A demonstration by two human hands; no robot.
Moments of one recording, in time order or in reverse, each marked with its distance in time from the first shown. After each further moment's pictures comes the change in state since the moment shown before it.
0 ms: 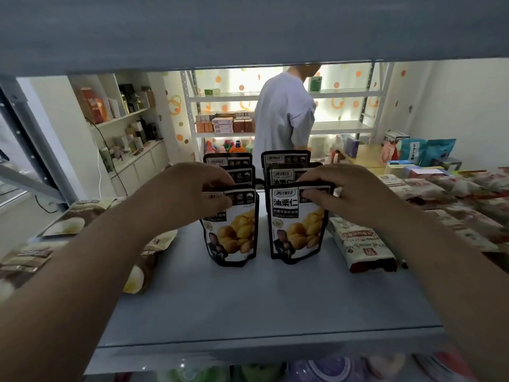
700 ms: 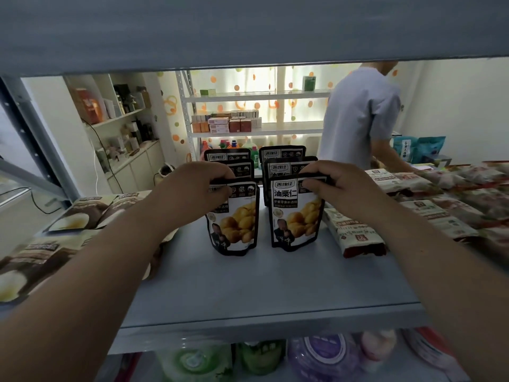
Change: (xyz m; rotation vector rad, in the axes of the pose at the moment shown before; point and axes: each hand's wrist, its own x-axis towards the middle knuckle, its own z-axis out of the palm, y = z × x) left_hand -0.009 0.008 0.012 -0.030 0.086 0.004; right_hand -0.013 -0.015 0.004 0.223 0.016 0.251
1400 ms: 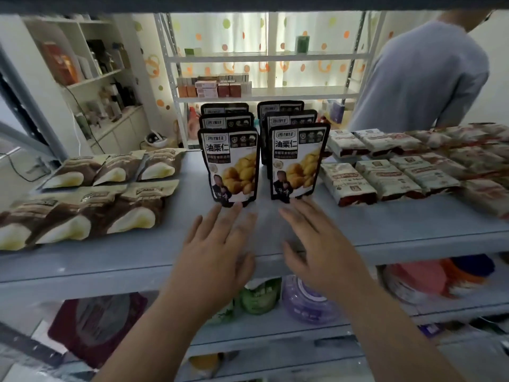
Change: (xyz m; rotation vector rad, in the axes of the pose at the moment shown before) left_hand -0.154 0.026 0.092 0.291 -0.057 0.058; right_hand -0.145 -0.039 0.112 -0.437 0.034 -0.016
